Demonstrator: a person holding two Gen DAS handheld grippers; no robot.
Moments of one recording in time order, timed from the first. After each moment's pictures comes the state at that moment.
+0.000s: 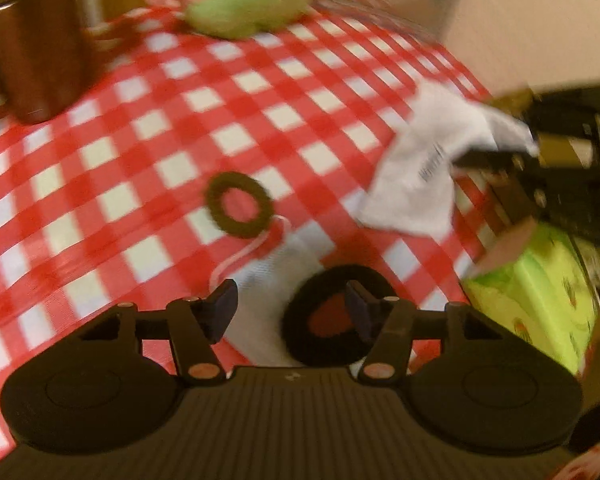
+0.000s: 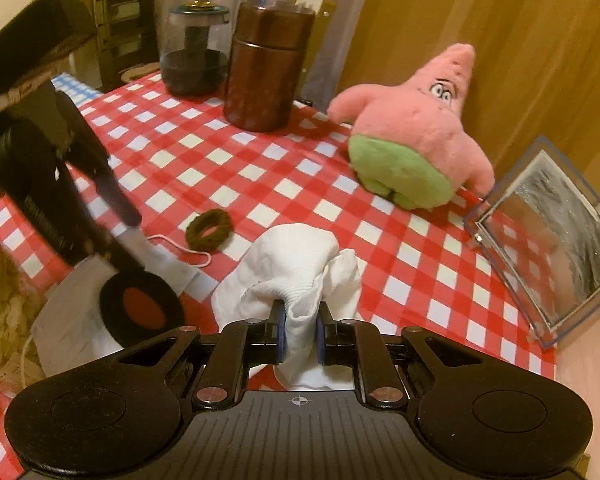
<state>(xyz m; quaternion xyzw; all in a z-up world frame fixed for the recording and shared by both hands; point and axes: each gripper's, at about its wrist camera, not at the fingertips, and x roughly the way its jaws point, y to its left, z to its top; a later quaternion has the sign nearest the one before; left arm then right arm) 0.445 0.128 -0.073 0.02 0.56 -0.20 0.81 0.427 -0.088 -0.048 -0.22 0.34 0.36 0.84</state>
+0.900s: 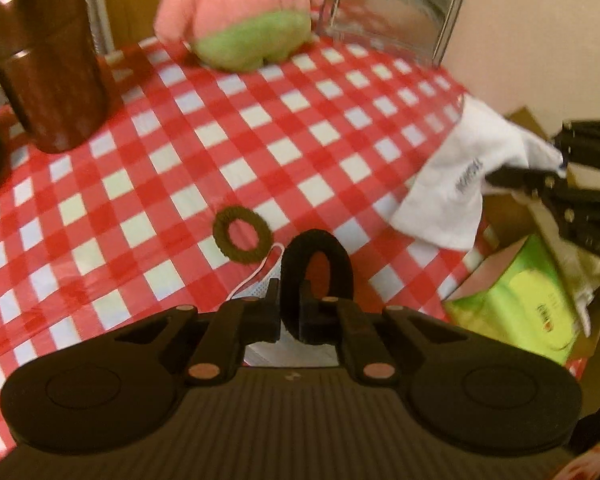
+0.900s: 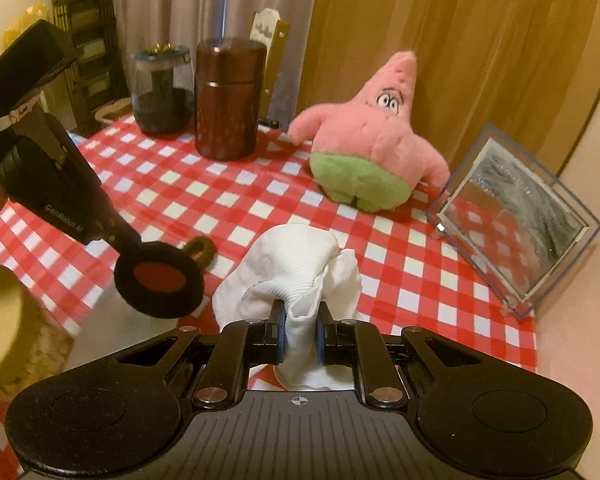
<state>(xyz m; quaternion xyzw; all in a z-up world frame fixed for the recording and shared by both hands) 0.445 0.127 -0.026 0.01 0.54 -0.16 0.82 0.409 -0.114 -0.009 -0.16 0.34 0.32 0.87</state>
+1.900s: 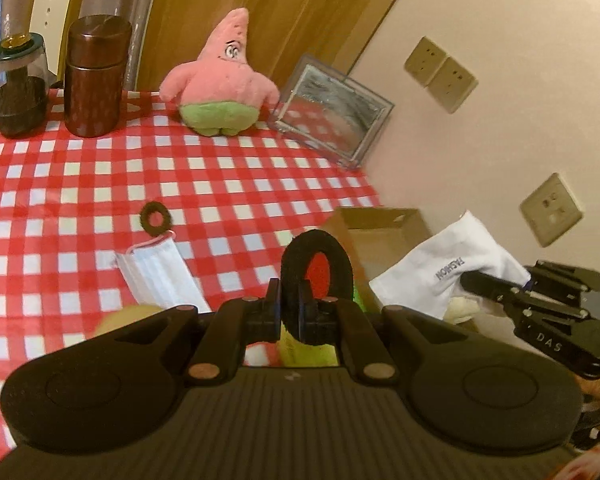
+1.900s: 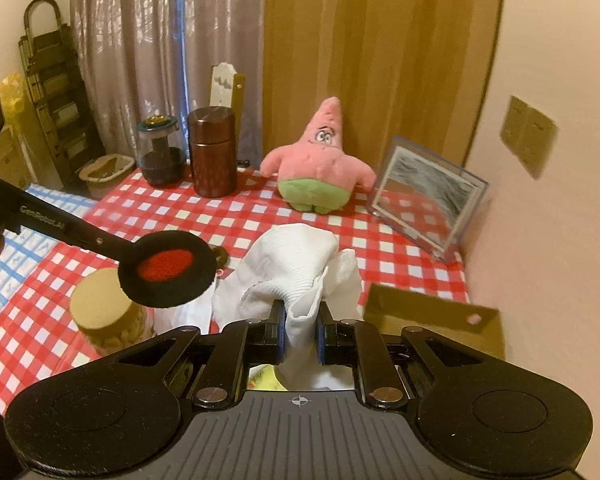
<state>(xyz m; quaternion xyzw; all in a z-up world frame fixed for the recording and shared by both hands) 0.282 0.055 0.092 -0.16 0.43 -0.12 0.88 0.267 -0.222 0.092 -0.08 0.33 0.27 0.90</state>
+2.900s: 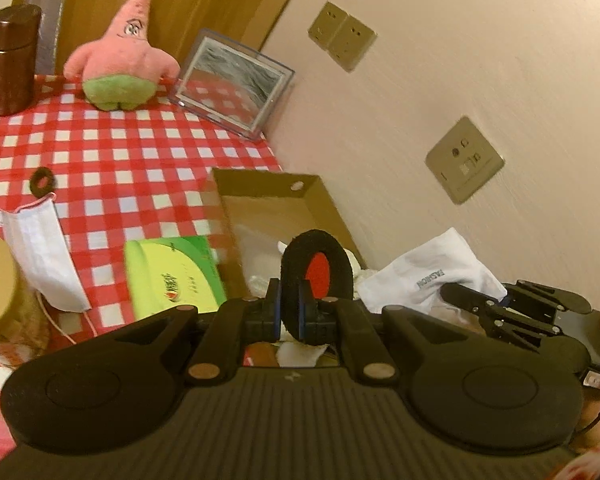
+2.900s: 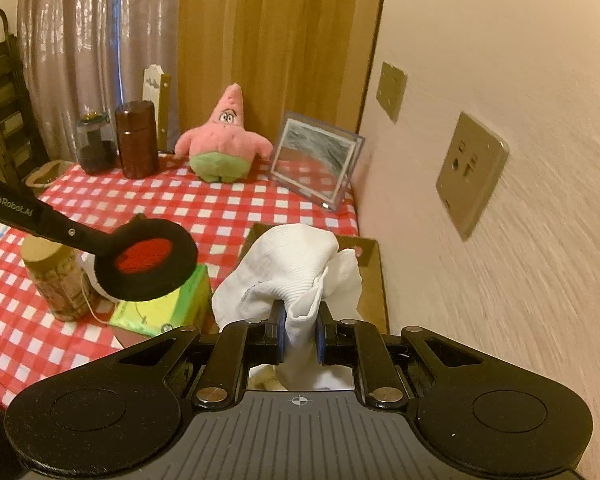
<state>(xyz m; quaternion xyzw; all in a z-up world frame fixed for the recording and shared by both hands) 0.243 -0.086 0.087 -0.18 0.42 -0.18 0.87 0.199 -0.360 0.085 -0.07 0.33 0.18 0.92</state>
